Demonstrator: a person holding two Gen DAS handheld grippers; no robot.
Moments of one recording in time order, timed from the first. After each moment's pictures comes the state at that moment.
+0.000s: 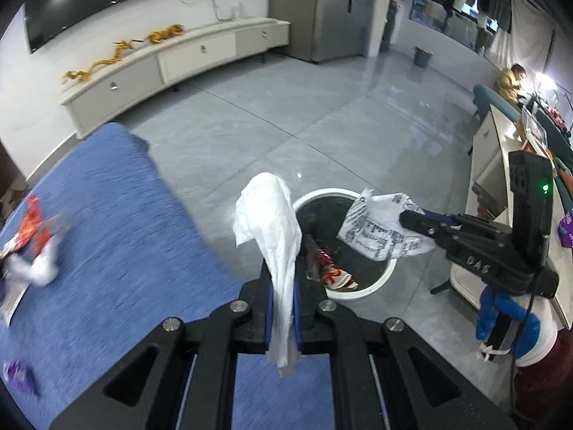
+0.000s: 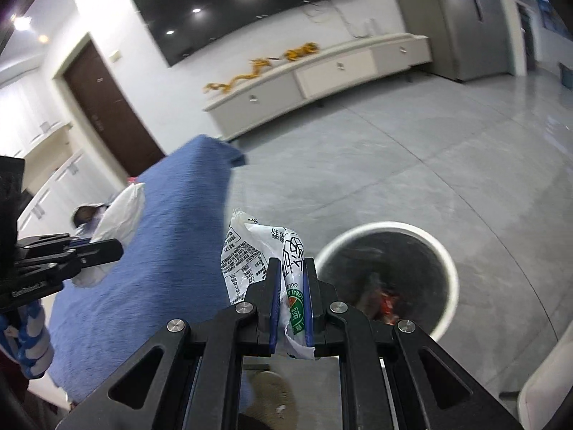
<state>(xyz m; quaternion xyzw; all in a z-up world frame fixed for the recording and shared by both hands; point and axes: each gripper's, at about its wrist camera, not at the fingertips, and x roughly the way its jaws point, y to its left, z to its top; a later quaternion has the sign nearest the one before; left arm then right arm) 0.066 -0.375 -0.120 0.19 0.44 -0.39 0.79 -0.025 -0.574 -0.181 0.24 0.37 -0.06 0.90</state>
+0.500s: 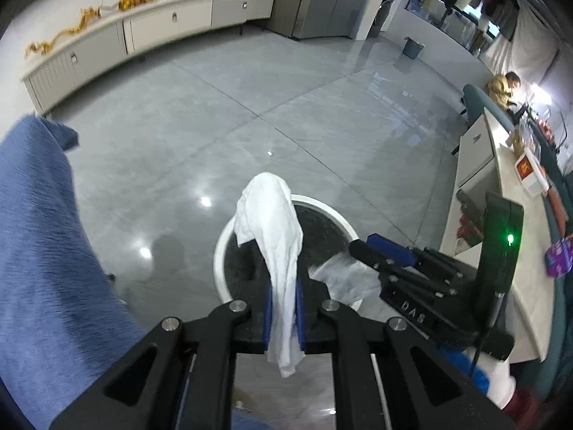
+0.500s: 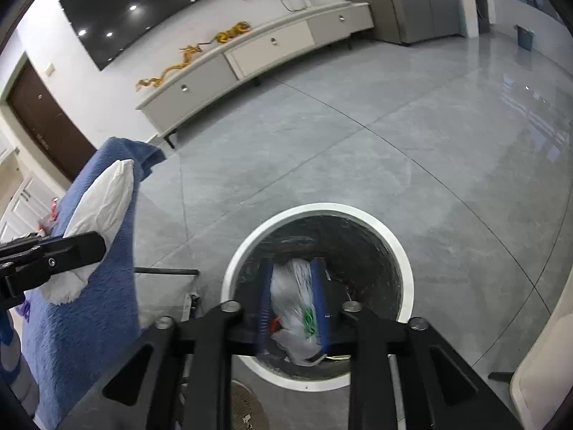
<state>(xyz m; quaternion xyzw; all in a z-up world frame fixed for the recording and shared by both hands) 0.099 -0.491 -0.178 0.15 0.50 -0.42 0.74 0.002 -0.638 -0.251 0.27 0.42 -0.15 0.85</state>
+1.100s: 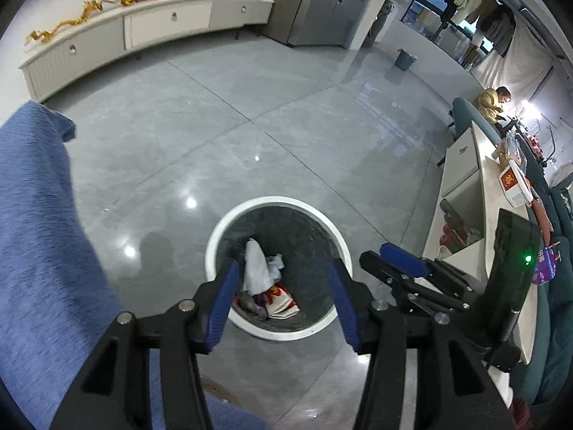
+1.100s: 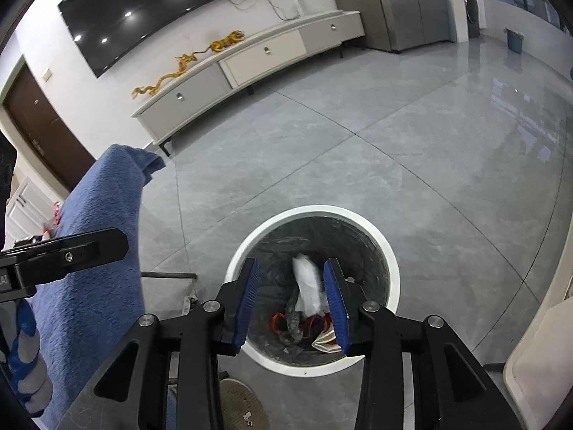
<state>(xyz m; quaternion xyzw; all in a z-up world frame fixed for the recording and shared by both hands) 0.092 -0.460 -0.159 0.12 0.49 -0.44 0.74 -0.023 -0.627 -0.226 0.26 0.40 -0.17 0.86</state>
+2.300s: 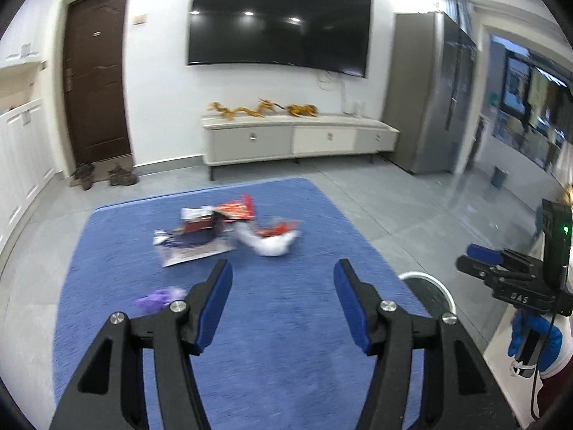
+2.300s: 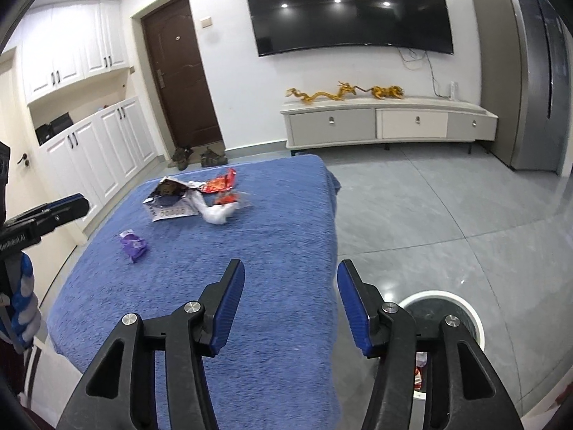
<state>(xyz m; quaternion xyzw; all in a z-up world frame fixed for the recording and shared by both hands) 0.054 -0.066 -0.008 0.03 0.30 -0.22 0.93 0.001 -0.396 -0.063 0.08 0.33 0.03 0.94</state>
